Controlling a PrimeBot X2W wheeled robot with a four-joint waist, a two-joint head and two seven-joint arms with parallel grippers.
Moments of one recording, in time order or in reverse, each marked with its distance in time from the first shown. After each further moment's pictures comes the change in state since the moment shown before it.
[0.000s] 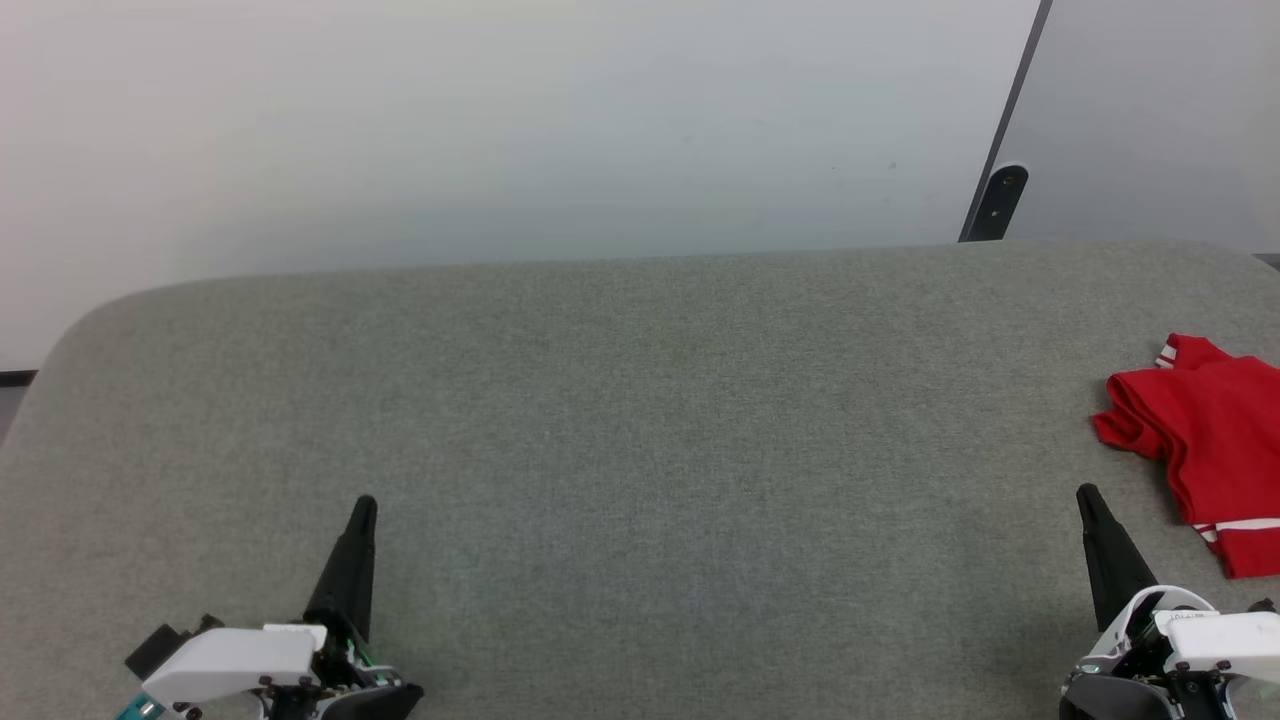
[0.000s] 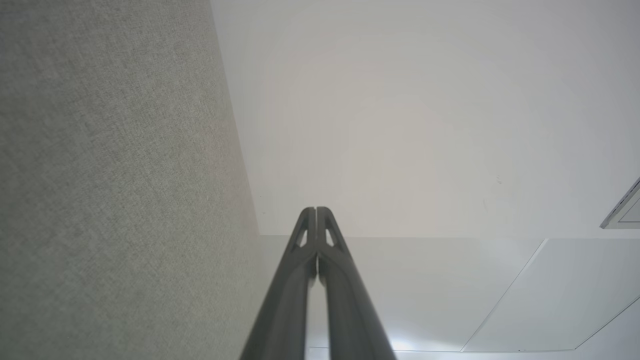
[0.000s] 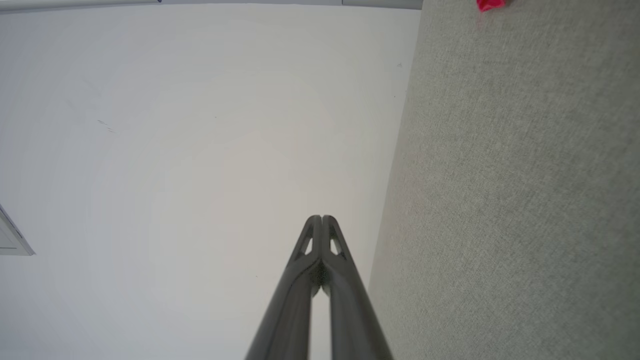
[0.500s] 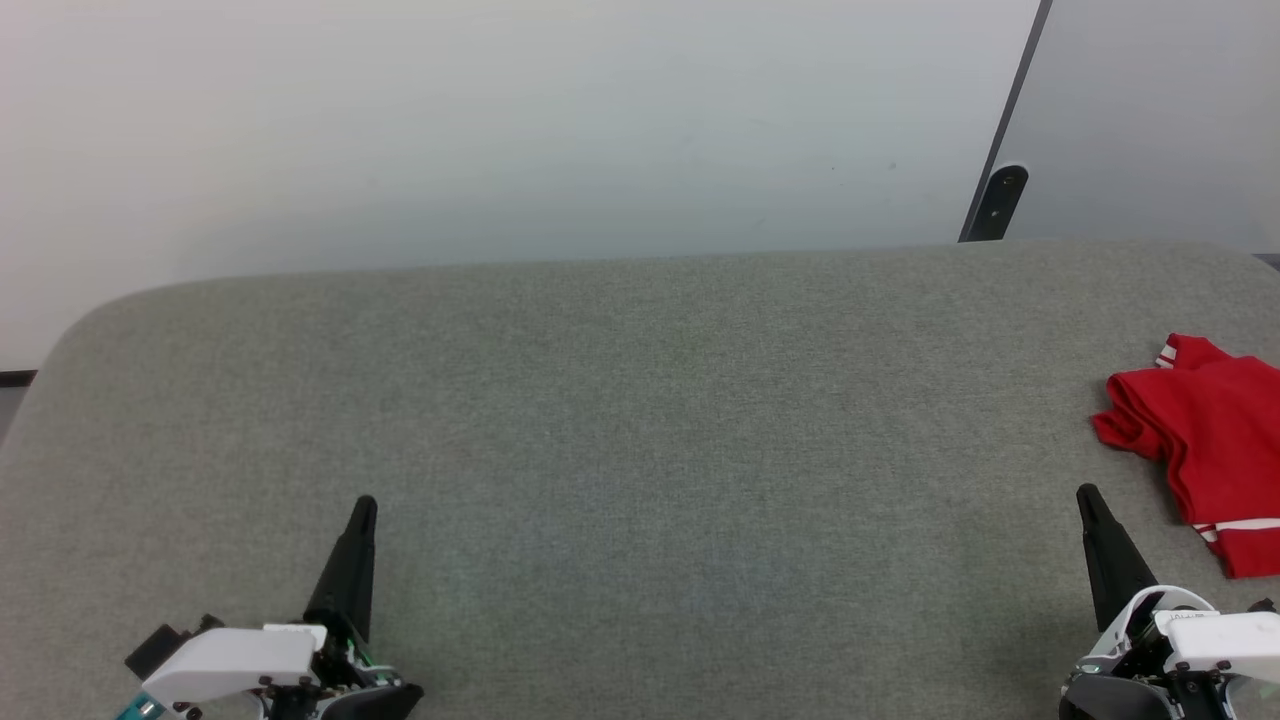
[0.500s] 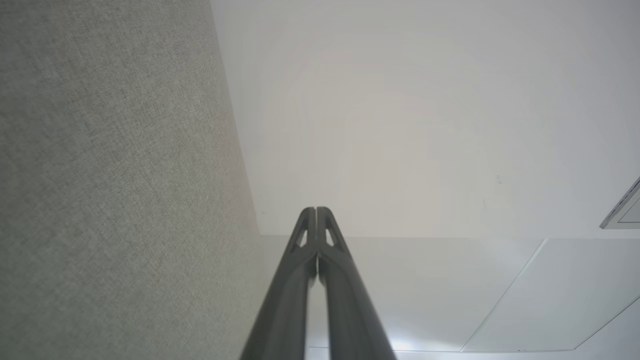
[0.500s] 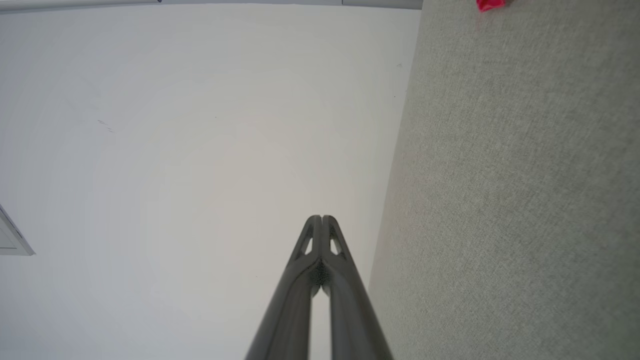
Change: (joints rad) left arm 0.000 -0.002 0.003 0.000 0.002 0.000 0.004; right arm 0.000 0.000 0.000 0.000 0.000 0.000 0.000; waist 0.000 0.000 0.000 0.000
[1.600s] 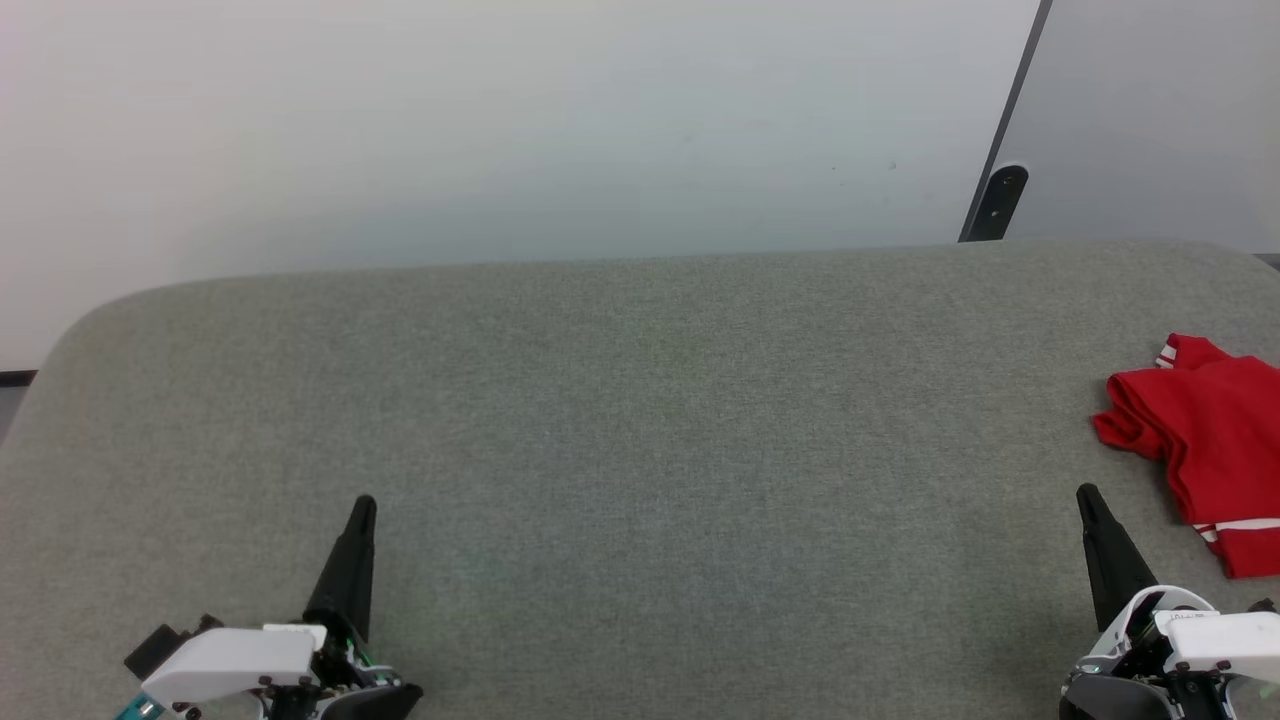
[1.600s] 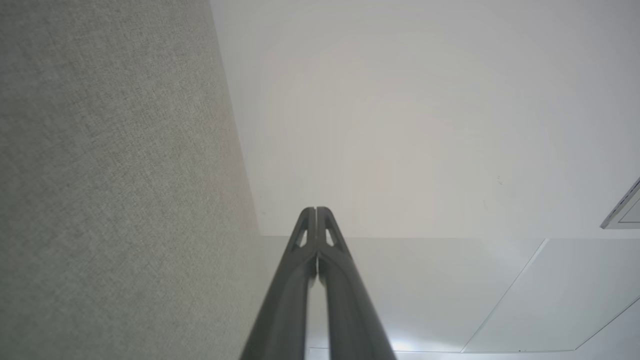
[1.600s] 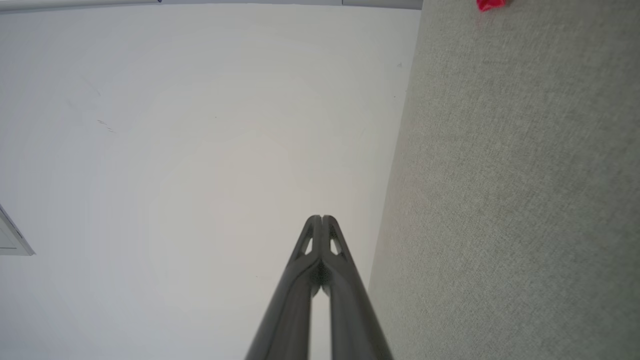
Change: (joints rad) left arm 0.000 -0.003 0.005 0.000 0.006 0.000 0.002; right arm 0.000 0.000 0.000 0.000 0.000 0.000 0.000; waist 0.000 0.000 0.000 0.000
